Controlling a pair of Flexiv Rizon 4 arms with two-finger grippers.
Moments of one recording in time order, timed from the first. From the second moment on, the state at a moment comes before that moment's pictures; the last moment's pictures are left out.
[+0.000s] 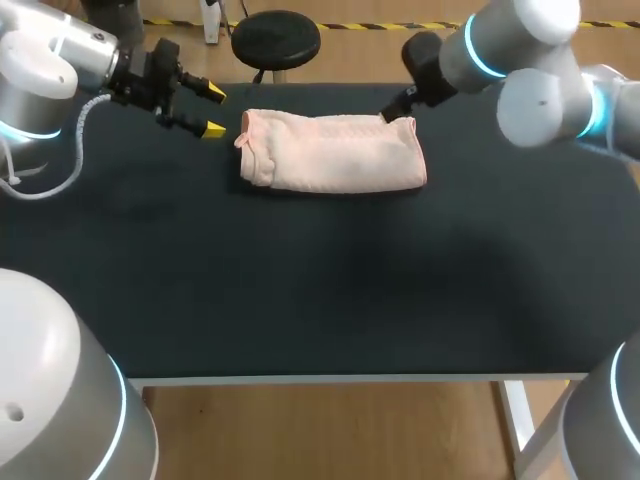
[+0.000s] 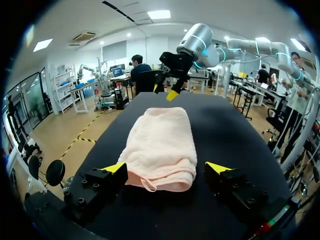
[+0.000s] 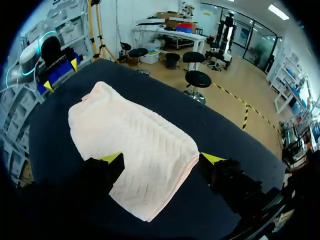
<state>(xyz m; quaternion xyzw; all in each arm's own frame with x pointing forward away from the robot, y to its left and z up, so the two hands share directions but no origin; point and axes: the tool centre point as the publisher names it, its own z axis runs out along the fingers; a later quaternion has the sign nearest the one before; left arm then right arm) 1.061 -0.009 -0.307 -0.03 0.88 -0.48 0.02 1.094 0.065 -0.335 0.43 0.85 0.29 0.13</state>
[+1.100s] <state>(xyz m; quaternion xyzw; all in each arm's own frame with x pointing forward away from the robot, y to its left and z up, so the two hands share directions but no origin) 1.062 -0.009 -0.307 -0.03 0.88 -0.48 0.02 1.064 0.033 -0.390 0.65 0.61 0.38 -0.24</state>
